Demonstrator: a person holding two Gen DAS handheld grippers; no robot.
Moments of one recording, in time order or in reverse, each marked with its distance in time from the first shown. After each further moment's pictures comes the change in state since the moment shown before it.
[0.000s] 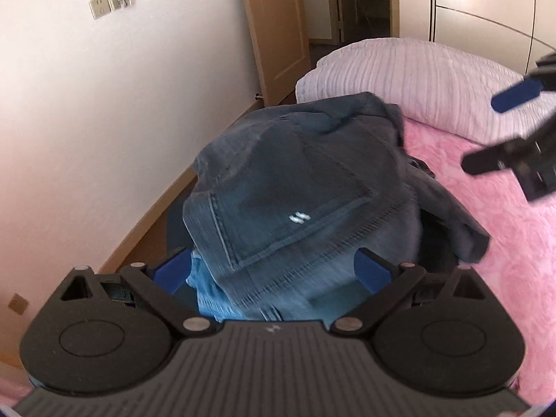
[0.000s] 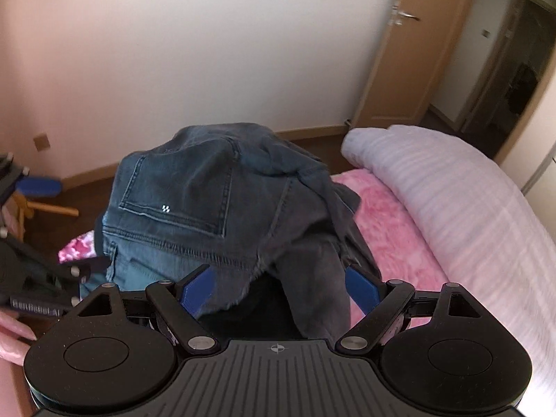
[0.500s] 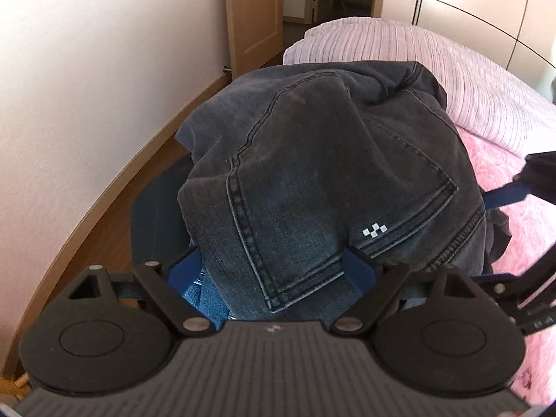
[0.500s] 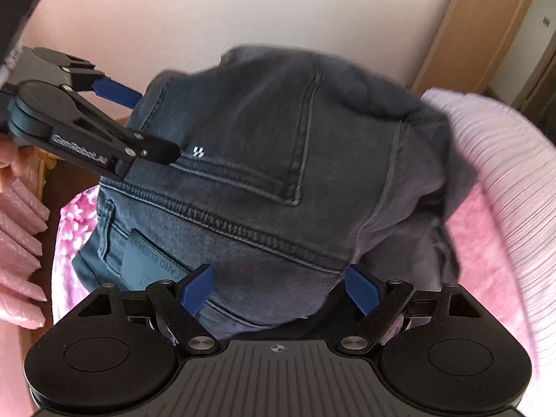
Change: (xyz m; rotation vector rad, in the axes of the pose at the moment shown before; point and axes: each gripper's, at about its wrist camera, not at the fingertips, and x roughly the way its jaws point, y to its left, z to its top) left arm 0.109 0.057 0.002 -0.011 0.075 -0.168; right arm 0.132 0.036 -0.029 -0.038 0.143 0.133
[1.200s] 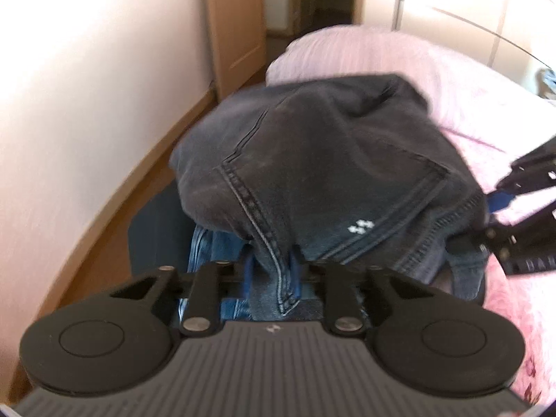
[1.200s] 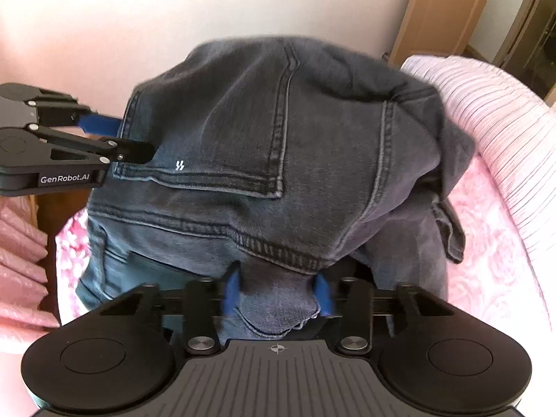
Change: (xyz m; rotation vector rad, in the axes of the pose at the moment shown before) left arm -0.026 -0.005 0.005 0.079 -0.067 -0.041; right arm -0.018 -0.008 0.016 0.128 0.045 -0.027
